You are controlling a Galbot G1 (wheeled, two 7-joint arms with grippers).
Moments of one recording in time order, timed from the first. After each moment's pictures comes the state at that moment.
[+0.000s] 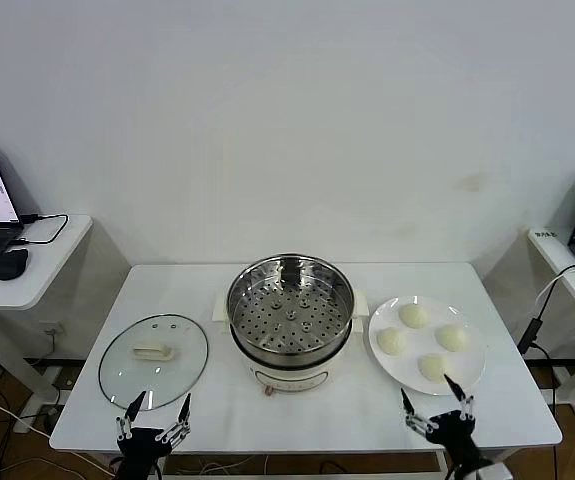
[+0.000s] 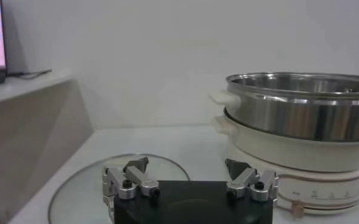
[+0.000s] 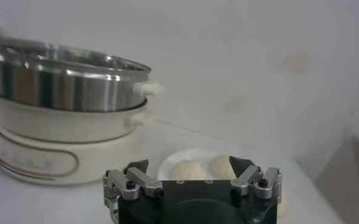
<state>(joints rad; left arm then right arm) 1.81 -1.24 -0.58 -2.11 -0.22 0.00 -0.07 -1.64 1.11 0.75 2.00 -0.13 -0.02 -0.19</state>
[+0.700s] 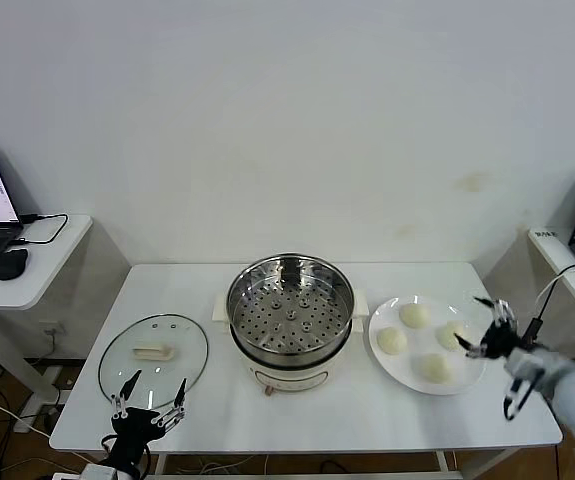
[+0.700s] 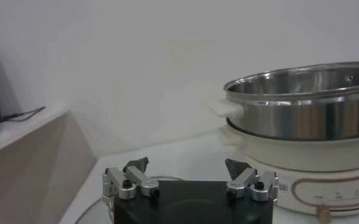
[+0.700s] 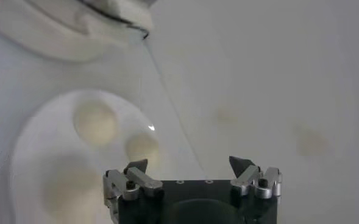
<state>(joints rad) 1.77 -1.21 -0.59 -2.12 -0.12 0.02 -0.05 -0.99 0.57 0.43 1.72 -0.27 -0.17 -0.72</state>
